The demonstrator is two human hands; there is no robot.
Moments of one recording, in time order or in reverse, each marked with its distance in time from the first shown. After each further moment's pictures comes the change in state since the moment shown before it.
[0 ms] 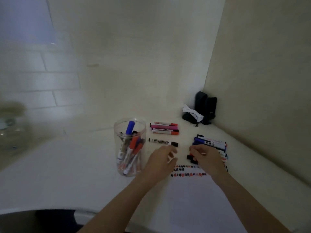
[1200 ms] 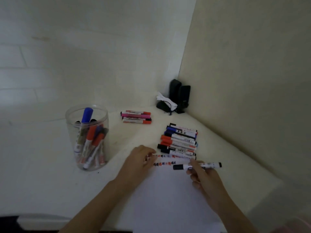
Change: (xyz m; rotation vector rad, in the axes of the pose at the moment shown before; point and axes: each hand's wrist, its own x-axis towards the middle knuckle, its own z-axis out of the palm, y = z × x) left_hand -0.010 -0.001 0.050 -0.047 -0.011 0.036; right_hand -0.063 0.064 -0.064 0.518 -0.017 0.388
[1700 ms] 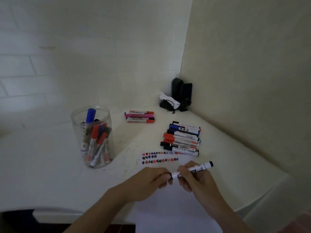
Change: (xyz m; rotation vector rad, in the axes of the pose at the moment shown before) left_hand -0.034 0.043 -0.016 -0.187 -0.530 0.071; right_hand -0.043 -0.001 0.021 -0.051 -0.267 -0.286
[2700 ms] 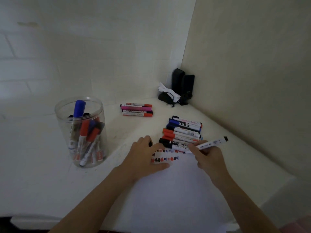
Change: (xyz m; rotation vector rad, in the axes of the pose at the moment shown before) left_hand 0.056 -0.061 -0.013 0.562 0.278 -0.057; right_hand 0.079 0.013 -0.040 -0.231 0.299 0.088
